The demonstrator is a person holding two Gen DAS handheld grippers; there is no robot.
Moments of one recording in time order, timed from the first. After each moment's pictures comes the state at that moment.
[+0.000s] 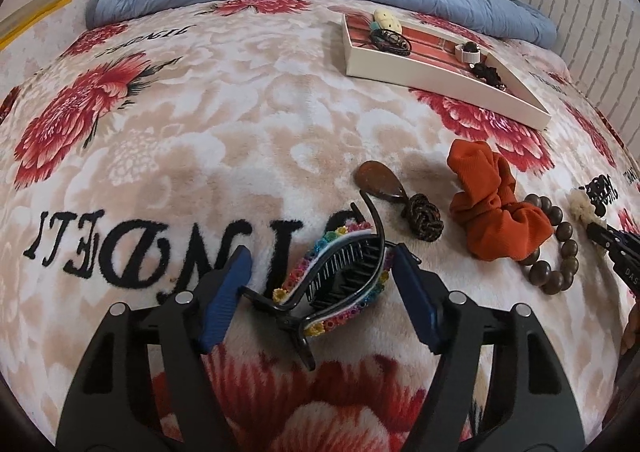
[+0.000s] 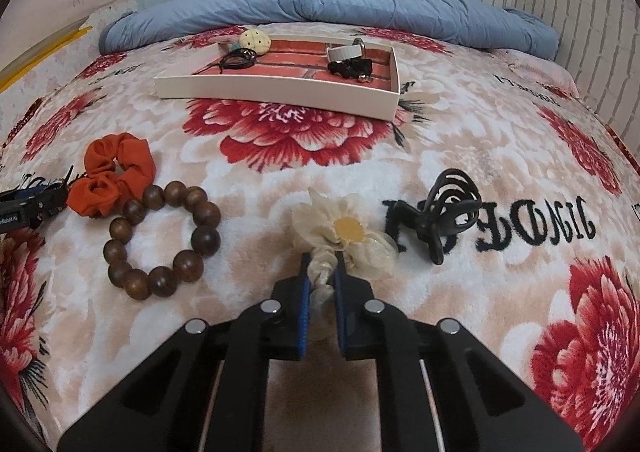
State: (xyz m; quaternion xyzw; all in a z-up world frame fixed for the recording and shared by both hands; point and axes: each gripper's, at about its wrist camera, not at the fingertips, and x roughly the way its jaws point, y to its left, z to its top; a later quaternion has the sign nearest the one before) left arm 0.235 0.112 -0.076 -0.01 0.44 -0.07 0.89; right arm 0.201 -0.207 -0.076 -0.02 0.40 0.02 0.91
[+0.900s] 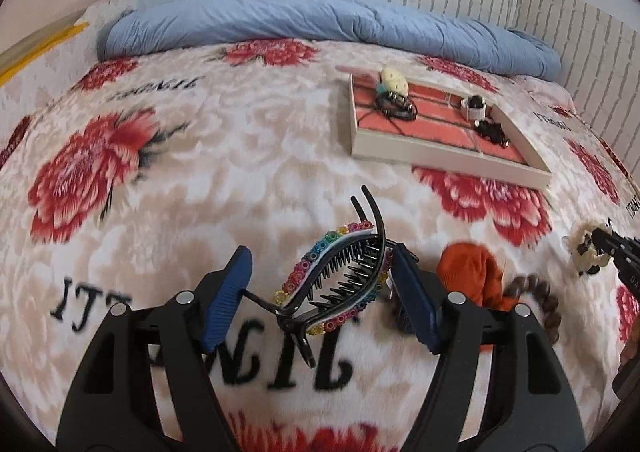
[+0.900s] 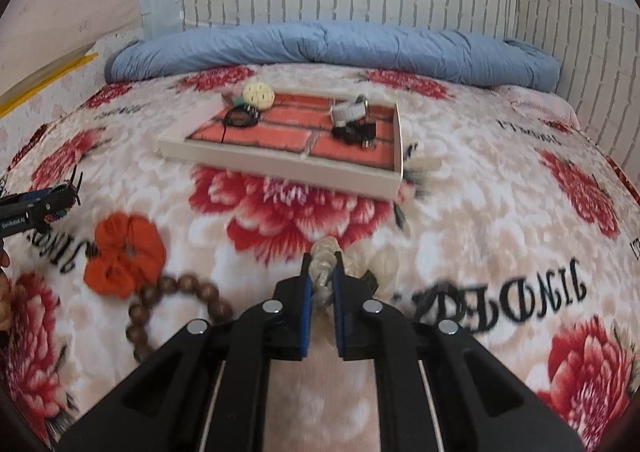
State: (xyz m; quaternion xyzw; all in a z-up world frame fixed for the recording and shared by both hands) left arm 0.272 0.108 -0.025 -0.01 0.38 -0.05 0.92; right arm 0.241 -0.202 -0.022 -0.02 0.34 0.02 0.94
